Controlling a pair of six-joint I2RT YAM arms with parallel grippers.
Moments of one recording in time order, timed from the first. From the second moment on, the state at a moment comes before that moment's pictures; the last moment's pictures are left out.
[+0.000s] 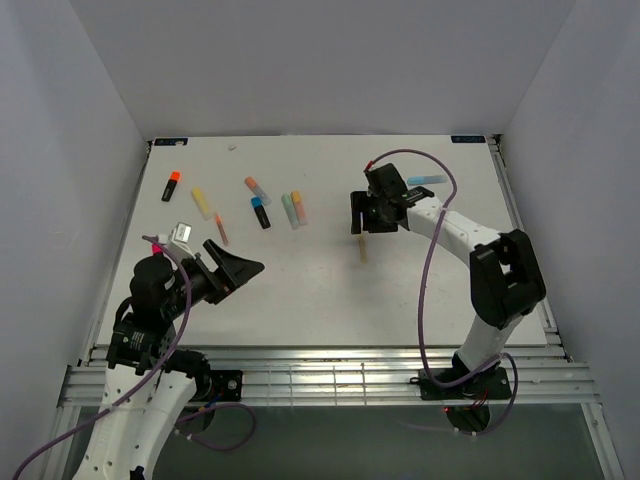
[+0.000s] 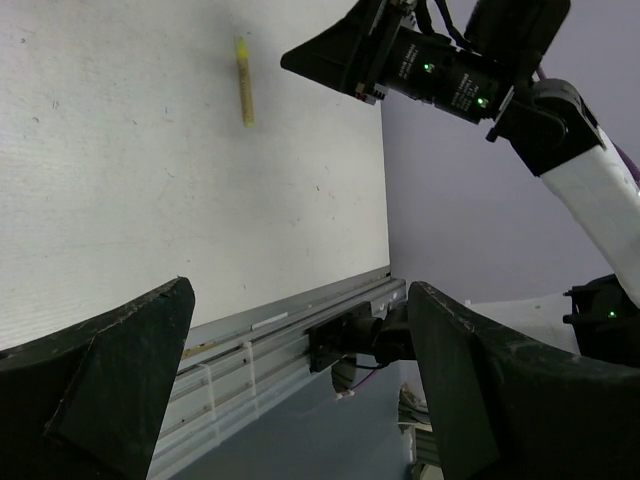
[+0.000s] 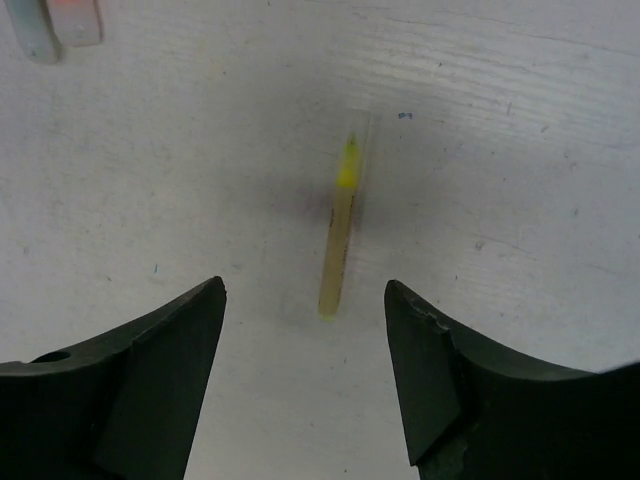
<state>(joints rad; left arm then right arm) -0.21 0.45 0.71 -0.61 0.45 -0.92 0.53 1.71 1.27 -0.49 -0.01 0.36</state>
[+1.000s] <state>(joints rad) -0.21 0.49 0.71 -0.64 0.46 -0.90 0.62 1.89 1.21 -0.38 0.16 0.33</state>
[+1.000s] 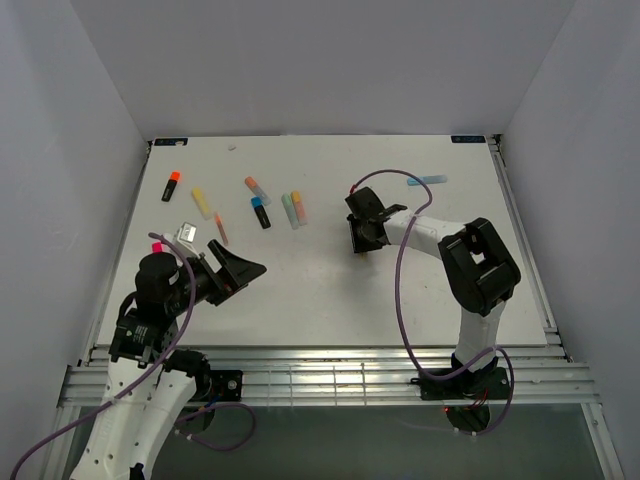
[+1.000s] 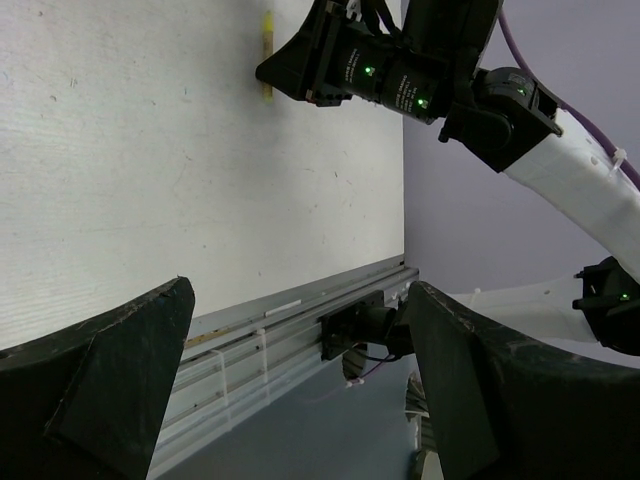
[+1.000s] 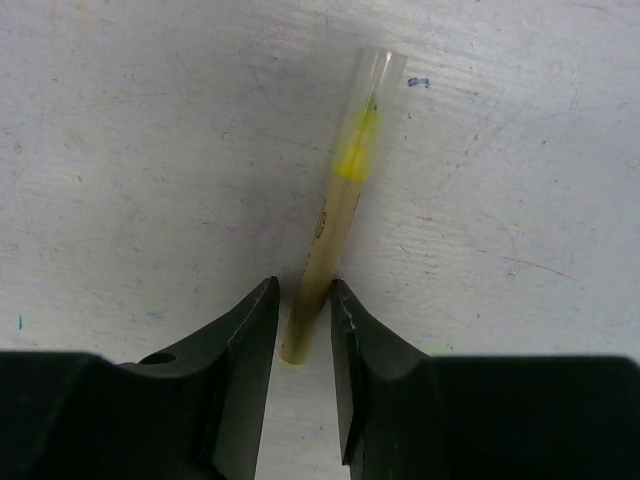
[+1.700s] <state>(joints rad) -0.22 0.62 0.61 -0.38 0.60 -0.93 0.70 1.57 1.07 -0.37 0.07 0.35</state>
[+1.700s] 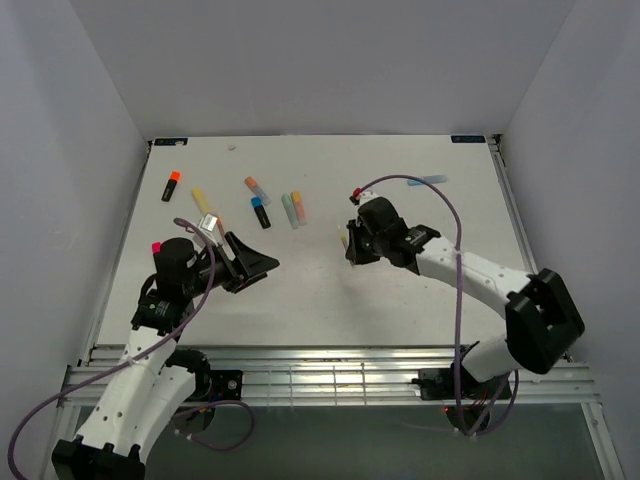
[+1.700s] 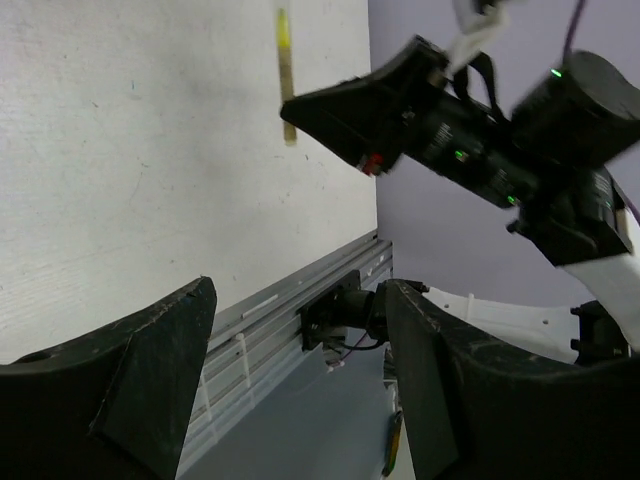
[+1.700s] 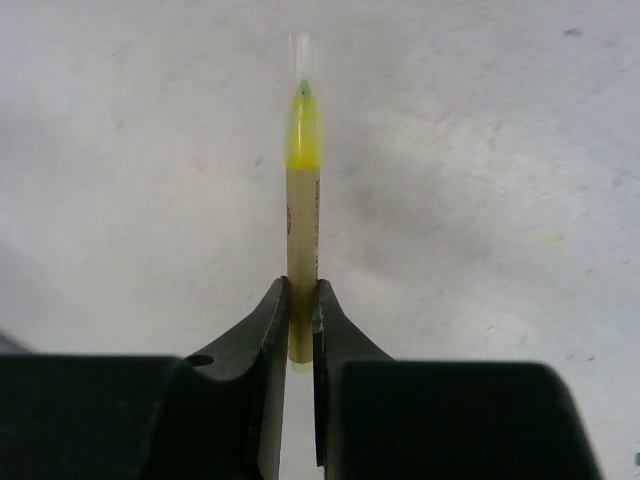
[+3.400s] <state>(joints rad) -0.61 1.10 0.50 0.16 0.30 -1.04 0.94 1.20 0.65 0.03 -0.30 0.72</state>
